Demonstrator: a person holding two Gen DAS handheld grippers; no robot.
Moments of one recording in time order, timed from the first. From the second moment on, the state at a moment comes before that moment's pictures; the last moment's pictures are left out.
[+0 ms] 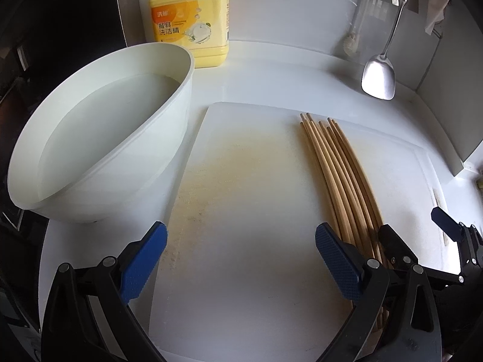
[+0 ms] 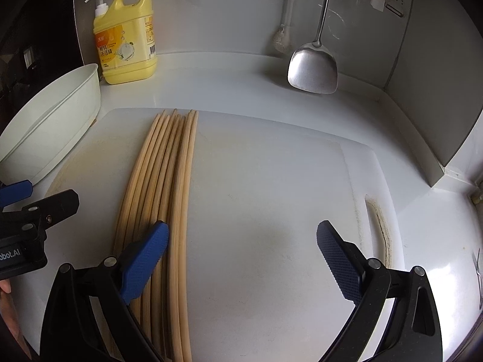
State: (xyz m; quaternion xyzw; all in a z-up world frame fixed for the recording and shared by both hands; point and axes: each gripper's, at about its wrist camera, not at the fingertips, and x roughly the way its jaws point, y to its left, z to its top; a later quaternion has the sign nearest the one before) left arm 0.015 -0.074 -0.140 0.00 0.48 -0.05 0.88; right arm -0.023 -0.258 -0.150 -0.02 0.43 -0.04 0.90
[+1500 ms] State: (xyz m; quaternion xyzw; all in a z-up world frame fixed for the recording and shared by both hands) left arm 0.021 -0.092 -0.156 0.00 0.49 -0.05 0.87; right arm -0.023 -0.297 -0.157 -0.02 0.43 -0.05 0.90
